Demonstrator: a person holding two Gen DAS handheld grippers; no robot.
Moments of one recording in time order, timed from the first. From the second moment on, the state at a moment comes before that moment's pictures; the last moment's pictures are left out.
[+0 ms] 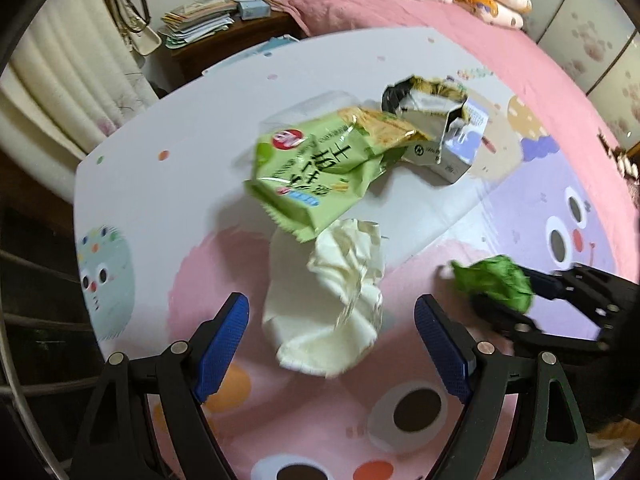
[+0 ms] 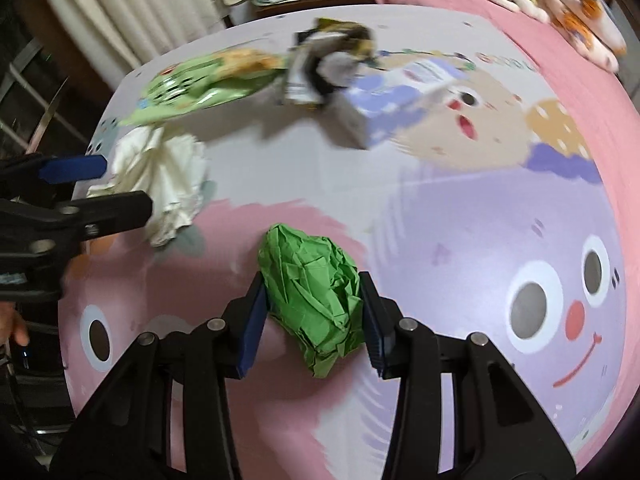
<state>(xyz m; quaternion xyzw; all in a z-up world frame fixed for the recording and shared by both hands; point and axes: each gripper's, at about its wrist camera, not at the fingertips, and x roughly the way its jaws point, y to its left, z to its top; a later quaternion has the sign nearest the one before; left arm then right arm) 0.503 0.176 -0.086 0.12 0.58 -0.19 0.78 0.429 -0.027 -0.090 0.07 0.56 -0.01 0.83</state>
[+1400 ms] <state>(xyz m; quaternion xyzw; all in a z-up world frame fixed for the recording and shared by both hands) 0.264 0.130 -0.017 0.05 0.53 -0.13 0.84 0.225 -0.090 -0.004 0.14 0.49 0.04 0.86</state>
